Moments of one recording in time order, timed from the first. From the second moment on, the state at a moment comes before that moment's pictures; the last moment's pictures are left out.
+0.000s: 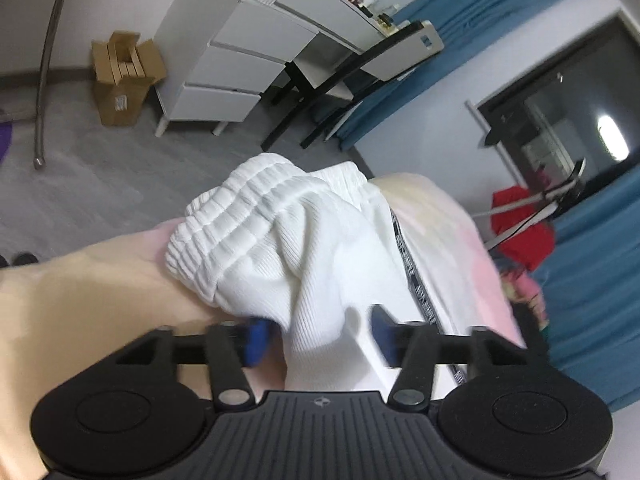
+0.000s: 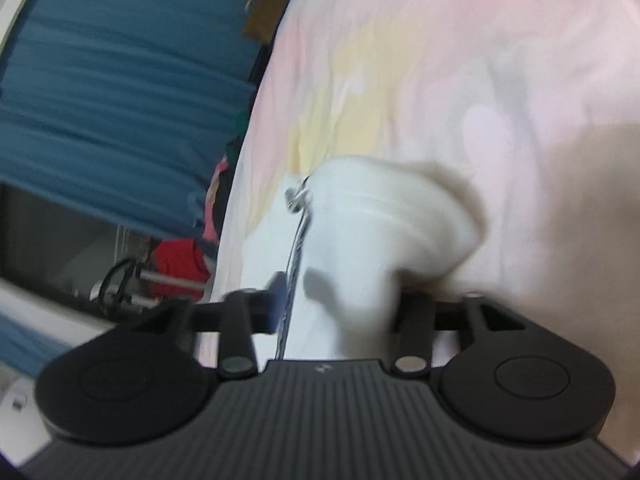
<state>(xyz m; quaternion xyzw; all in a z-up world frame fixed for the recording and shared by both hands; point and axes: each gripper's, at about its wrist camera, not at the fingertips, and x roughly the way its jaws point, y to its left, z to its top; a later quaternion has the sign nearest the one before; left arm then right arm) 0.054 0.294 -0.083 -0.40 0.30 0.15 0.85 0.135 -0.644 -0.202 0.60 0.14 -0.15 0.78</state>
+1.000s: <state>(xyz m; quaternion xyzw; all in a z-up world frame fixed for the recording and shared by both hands) 0.075 -0.028 -0.111 0.01 0.30 -0.03 0.95 0.189 -0.621 -0.159 0.37 0.14 -0.20 0.90</state>
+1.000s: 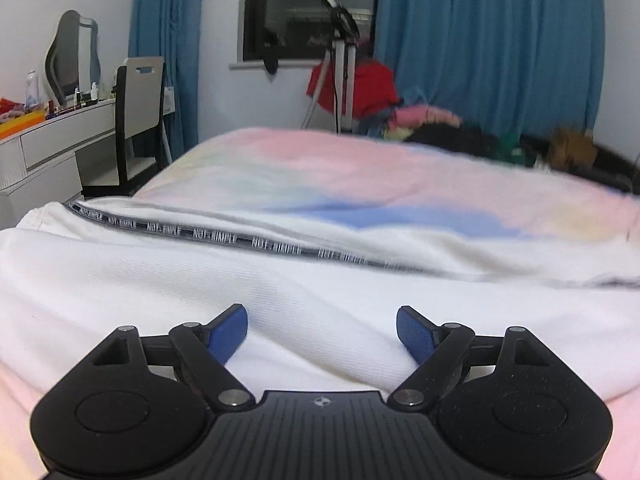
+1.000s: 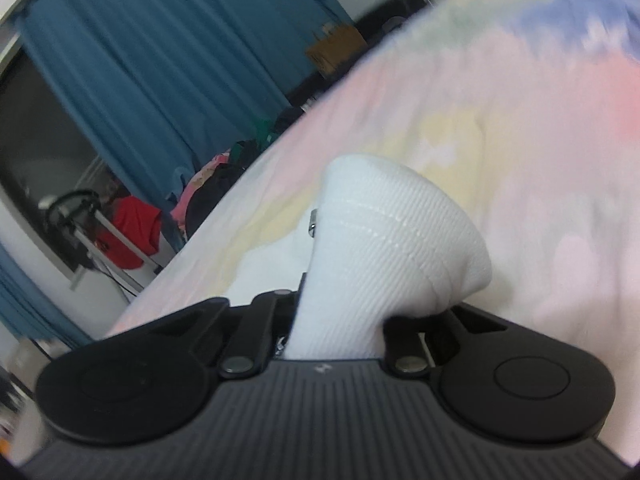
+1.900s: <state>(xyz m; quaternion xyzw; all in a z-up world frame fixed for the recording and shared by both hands) 0.057 0.061 -0.038 -0.09 0.21 -0.01 0.97 0.137 -0.169 -0.135 -0.22 0.12 0.08 0.97</state>
